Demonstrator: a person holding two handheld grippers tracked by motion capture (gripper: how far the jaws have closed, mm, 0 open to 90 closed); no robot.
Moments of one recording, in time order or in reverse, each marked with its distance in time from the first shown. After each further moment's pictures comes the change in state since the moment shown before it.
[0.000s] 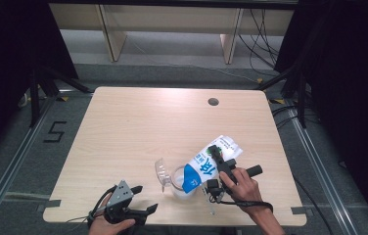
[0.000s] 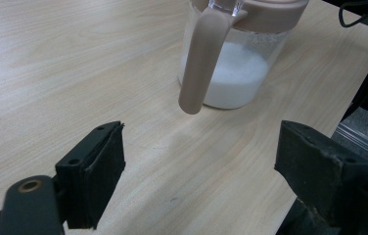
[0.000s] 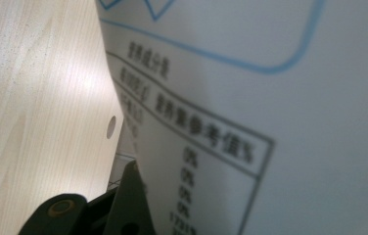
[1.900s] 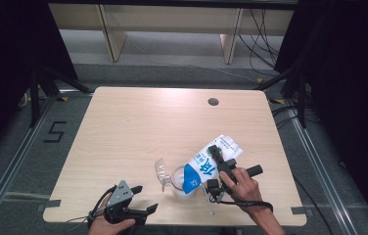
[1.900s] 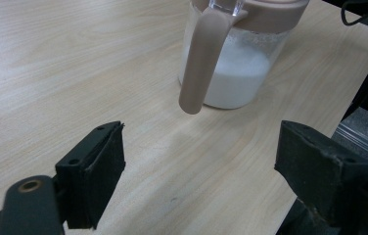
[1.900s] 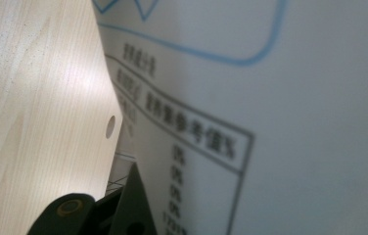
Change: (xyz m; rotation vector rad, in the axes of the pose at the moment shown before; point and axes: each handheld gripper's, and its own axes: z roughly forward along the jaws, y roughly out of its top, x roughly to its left) left arm 0.000 0.000 0.000 -0.001 0.000 -0.001; right arm -0.001 0.000 0.000 -0.012 -0.016 0.017
